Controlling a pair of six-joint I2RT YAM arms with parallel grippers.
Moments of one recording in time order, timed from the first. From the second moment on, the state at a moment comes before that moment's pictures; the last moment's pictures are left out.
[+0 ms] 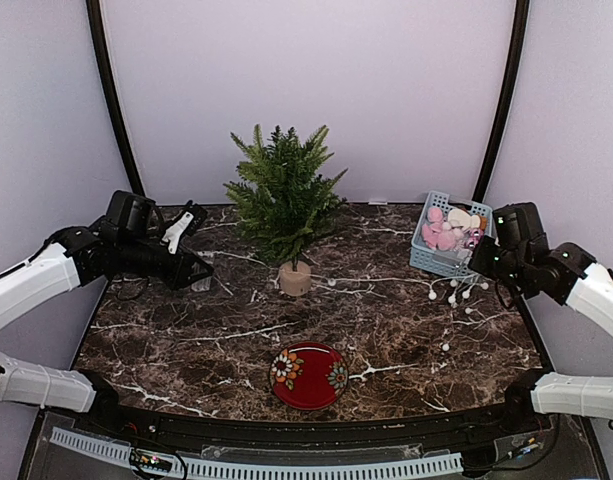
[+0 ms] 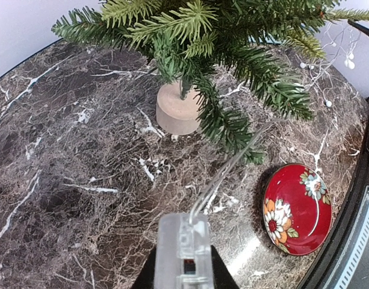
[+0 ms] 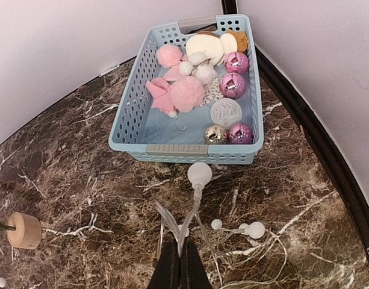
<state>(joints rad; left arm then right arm) -0.48 1.09 0.91 -0.55 0.30 0.05 0.46 0.89 0.82 -0.64 0.45 0.69</state>
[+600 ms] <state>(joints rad) -0.48 1.35 1.04 -0.48 0.40 0.09 0.42 0.95 0.81 -0.66 0.53 0.69</state>
